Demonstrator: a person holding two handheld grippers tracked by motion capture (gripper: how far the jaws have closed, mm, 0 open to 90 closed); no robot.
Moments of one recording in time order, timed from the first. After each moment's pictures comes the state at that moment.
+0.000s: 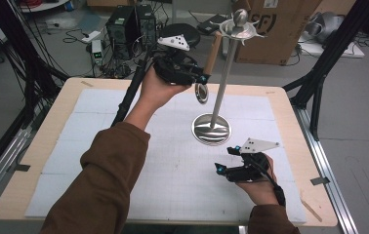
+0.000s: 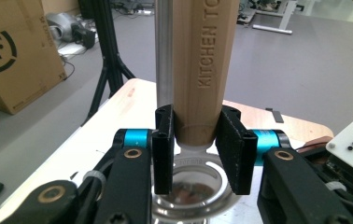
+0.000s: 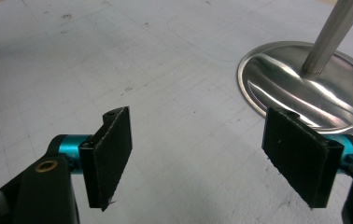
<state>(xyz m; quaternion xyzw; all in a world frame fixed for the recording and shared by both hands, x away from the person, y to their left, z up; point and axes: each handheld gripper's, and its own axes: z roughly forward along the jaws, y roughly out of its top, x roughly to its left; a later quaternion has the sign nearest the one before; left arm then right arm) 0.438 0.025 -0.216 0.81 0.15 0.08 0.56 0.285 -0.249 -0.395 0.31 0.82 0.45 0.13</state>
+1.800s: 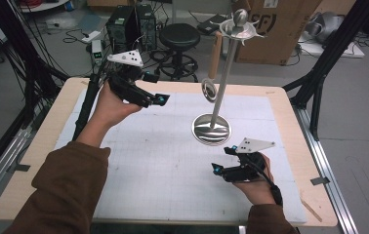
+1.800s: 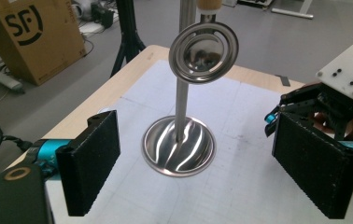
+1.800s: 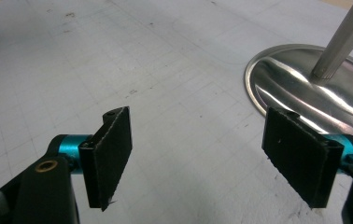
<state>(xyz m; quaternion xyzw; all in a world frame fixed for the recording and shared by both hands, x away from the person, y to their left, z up) 0.399 0.124 -0.235 0.82 0.18 0.10 0.53 0.285 -0.240 -0.394 0.31 0.83 0.45 0.13</state>
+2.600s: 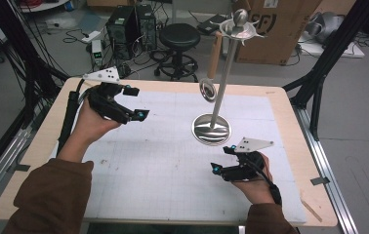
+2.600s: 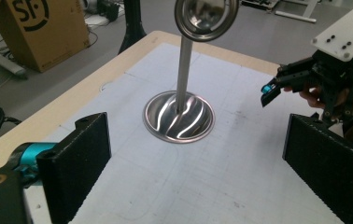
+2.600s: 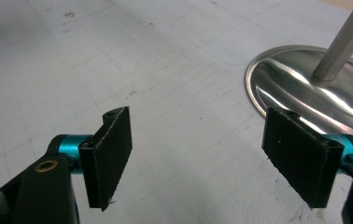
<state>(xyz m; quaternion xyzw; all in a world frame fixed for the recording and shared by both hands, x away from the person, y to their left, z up) 0.375 0.170 -0.267 0.81 0.20 0.09 0.54 0.287 -0.238 -0.394 0.30 0.83 0.45 0.13</state>
